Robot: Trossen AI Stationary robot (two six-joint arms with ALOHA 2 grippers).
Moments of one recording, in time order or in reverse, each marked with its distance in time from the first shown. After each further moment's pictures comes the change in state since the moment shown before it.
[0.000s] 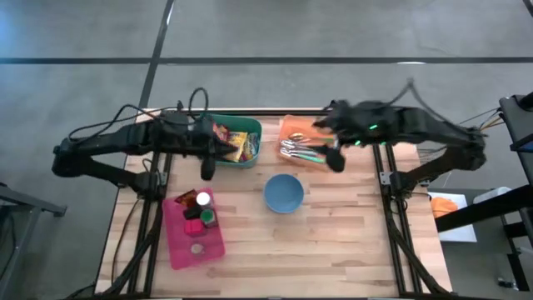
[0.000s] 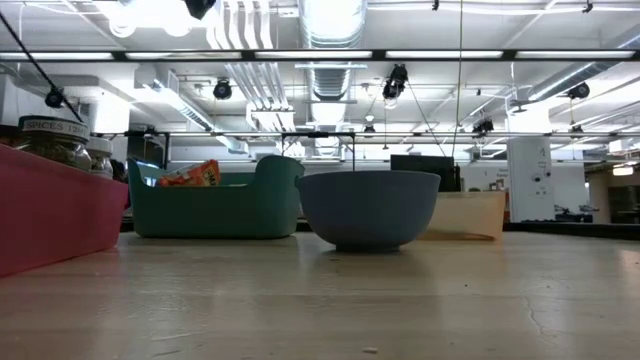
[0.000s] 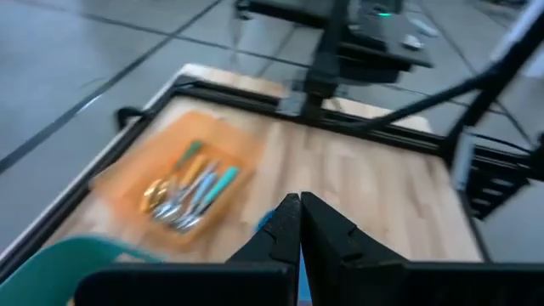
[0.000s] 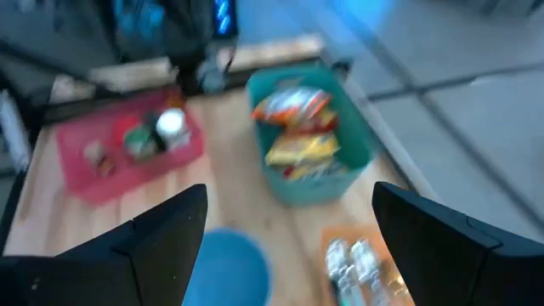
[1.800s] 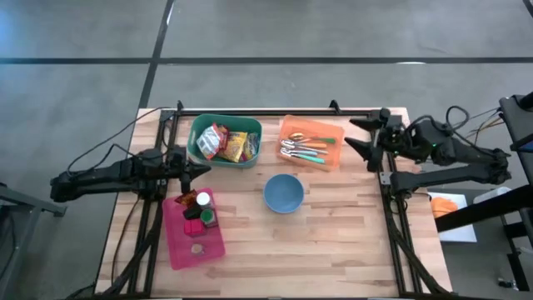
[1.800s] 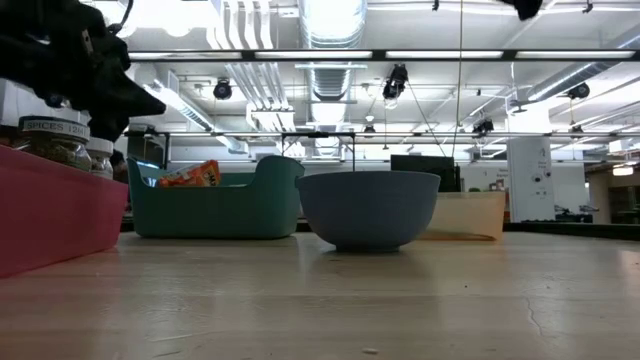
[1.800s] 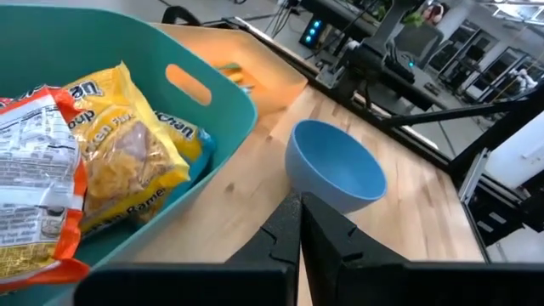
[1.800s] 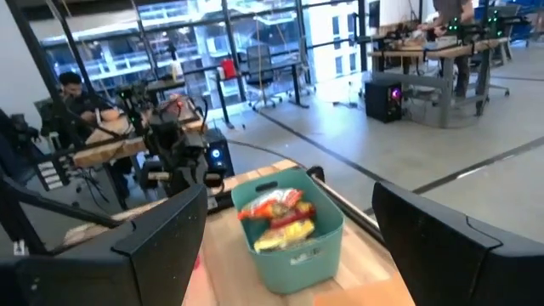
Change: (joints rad) left arm 0.063 -0.825 -0.943 0.221 -0.025 -0.330; right arm -0.007 -0.668 -0.747 0.595 0.132 0.043
